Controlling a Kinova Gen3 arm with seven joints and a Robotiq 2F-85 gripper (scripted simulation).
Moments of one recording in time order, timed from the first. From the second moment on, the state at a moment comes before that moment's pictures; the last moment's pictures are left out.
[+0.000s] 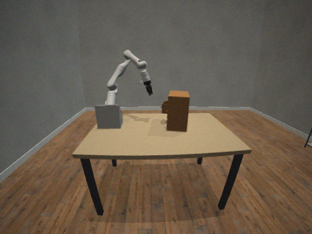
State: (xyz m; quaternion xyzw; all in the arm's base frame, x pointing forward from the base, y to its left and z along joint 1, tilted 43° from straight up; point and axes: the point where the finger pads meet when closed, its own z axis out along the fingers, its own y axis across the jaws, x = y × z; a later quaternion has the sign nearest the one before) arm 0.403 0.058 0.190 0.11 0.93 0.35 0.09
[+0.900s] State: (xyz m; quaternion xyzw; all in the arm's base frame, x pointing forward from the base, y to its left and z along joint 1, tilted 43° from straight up) arm 0.406 0.048 0.200 0.07 0.93 0.36 -0.02
